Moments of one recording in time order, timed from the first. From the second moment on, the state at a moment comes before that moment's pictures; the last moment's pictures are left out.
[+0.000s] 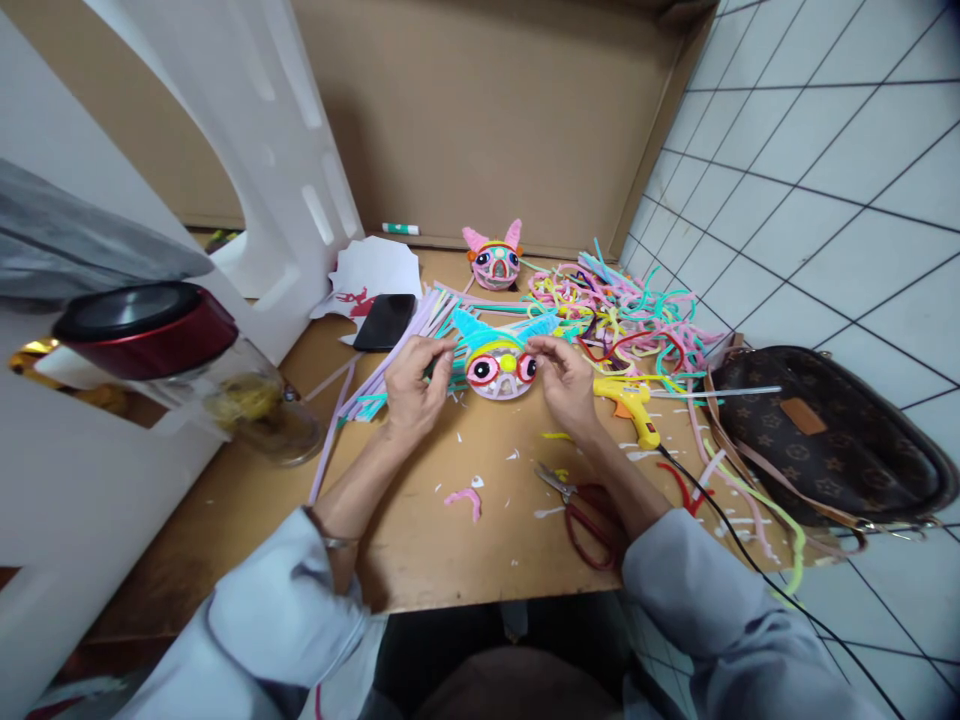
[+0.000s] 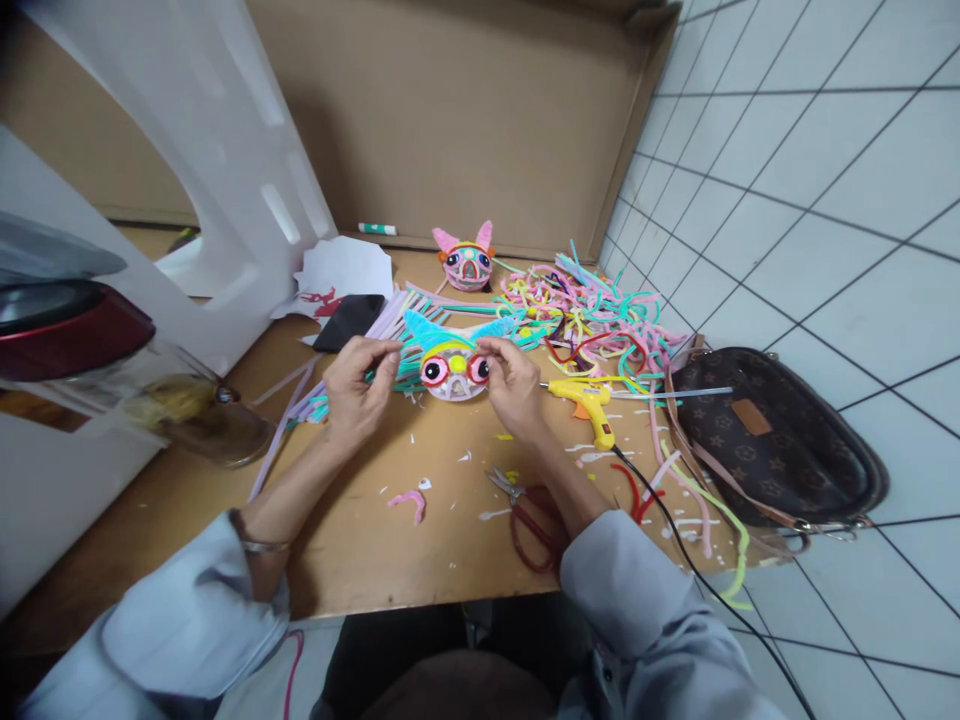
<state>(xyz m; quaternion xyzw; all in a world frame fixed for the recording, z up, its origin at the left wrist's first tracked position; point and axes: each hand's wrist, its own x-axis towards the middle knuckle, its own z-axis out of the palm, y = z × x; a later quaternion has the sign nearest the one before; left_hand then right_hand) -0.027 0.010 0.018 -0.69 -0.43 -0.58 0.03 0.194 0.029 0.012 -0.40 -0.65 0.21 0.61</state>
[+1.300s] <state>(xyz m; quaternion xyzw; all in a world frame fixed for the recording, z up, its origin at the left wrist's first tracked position) -0.020 0.020 0.005 -0.76 -0.38 -0.52 0.07 0.194 0.019 0.017 -0.42 -0.68 0.16 0.59</state>
